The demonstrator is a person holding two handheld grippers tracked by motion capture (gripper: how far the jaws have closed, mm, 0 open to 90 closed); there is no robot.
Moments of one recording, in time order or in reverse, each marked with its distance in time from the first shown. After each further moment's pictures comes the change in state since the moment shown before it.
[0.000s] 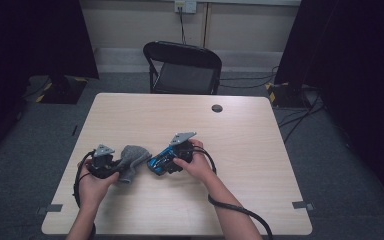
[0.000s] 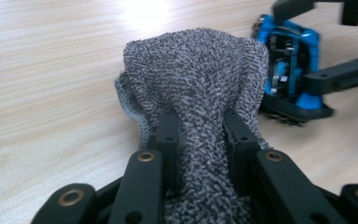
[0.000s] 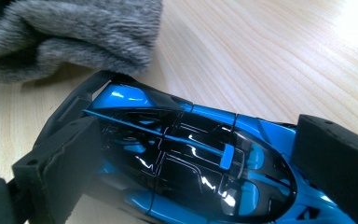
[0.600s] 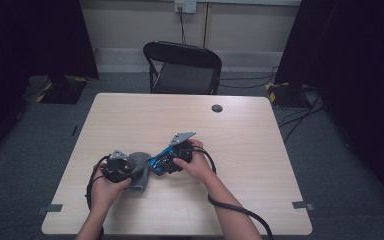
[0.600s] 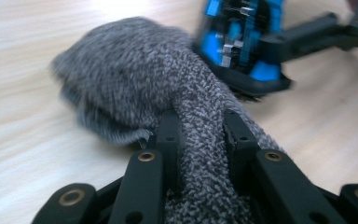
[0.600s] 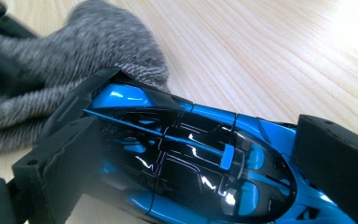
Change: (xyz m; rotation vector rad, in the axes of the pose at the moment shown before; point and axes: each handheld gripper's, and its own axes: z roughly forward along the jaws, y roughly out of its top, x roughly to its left) left arm -0.035 -0.004 0.019 0.121 -0.143 0.012; right arm 0.000 0.001 0.000 0.007 -0.001 -0.003
